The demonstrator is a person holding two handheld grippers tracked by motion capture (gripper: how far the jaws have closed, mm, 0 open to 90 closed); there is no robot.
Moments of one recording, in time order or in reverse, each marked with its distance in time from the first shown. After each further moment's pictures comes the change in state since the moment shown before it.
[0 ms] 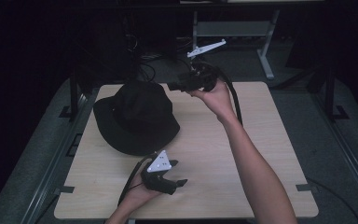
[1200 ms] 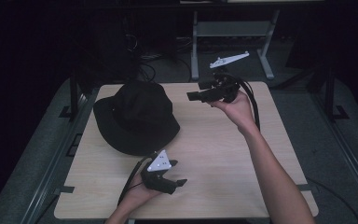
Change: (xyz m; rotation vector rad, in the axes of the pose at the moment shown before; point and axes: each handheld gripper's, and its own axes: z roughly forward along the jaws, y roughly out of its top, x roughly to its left) left arm 0.002 -0.002 0.002 0.007 0.002 -0.009; right arm -0.016 -0.043 -0.038 0.020 -0.030 0.037
